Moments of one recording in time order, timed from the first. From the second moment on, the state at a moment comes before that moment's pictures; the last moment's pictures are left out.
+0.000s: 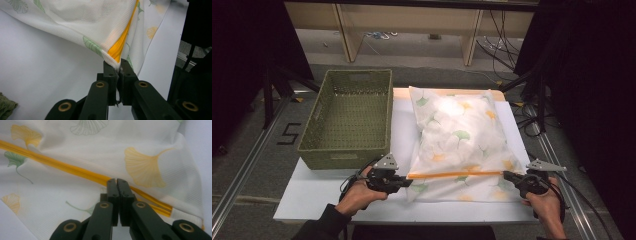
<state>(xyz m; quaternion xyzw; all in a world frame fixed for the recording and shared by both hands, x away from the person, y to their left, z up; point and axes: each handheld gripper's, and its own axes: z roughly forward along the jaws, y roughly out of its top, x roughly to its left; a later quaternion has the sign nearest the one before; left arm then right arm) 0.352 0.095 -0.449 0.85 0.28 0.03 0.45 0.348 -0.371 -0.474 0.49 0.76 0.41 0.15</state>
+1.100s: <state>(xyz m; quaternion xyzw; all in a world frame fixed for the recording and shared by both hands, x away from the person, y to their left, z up) 0.356 0.097 -0.457 0.85 0.29 0.03 0.43 0.349 -0.415 -0.478 0.52 0.74 0.38 0.18</state>
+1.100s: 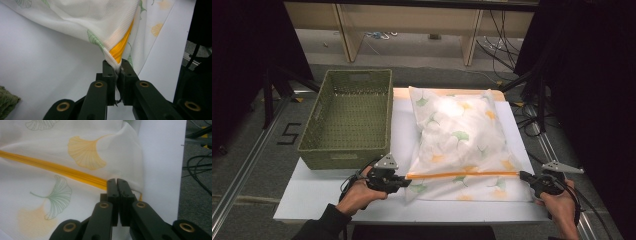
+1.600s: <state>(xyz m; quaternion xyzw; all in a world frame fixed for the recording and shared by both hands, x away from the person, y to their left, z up) 0.350 0.096 -0.464 0.85 0.30 0.06 0.42 0.354 -0.360 -0.467 0.45 0.76 0.43 0.18</state>
